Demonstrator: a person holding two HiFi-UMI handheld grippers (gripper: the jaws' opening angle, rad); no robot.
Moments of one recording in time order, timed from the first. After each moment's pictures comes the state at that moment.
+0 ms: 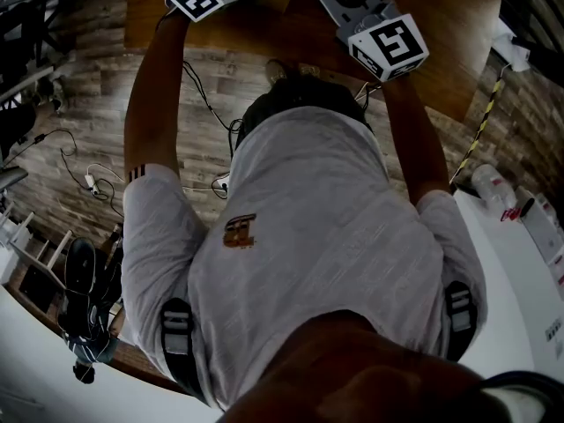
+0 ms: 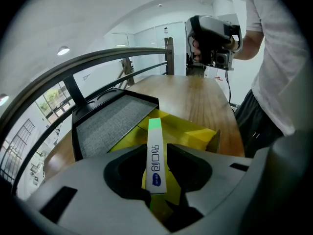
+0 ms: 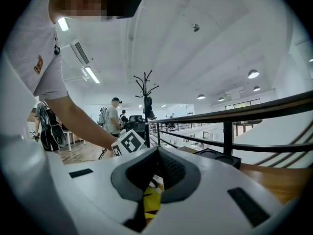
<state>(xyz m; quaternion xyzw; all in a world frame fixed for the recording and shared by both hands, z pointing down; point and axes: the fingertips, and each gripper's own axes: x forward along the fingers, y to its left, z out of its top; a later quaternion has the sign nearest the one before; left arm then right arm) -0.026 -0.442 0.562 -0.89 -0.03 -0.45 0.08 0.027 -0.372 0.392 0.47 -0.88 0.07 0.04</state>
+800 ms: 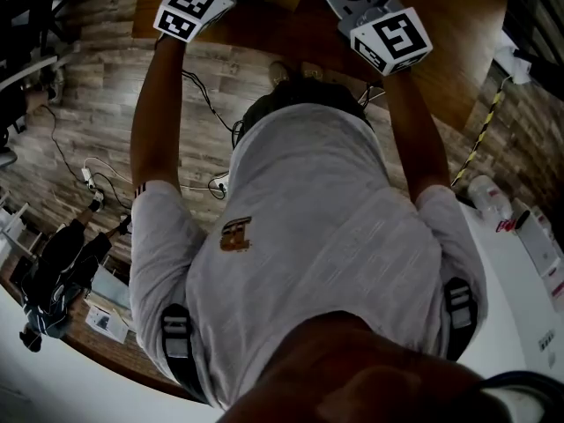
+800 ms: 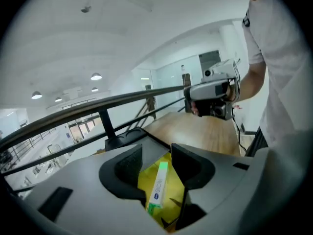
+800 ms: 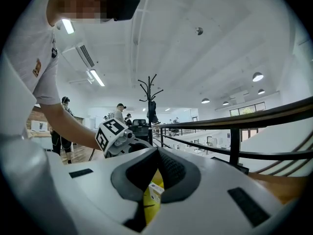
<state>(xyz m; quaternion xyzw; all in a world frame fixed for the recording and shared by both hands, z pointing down) -0.034 -0.433 0.437 -0.96 0.09 -0.25 0.08 0.009 -0.376 0.366 0.46 -0.89 0.05 0.02</state>
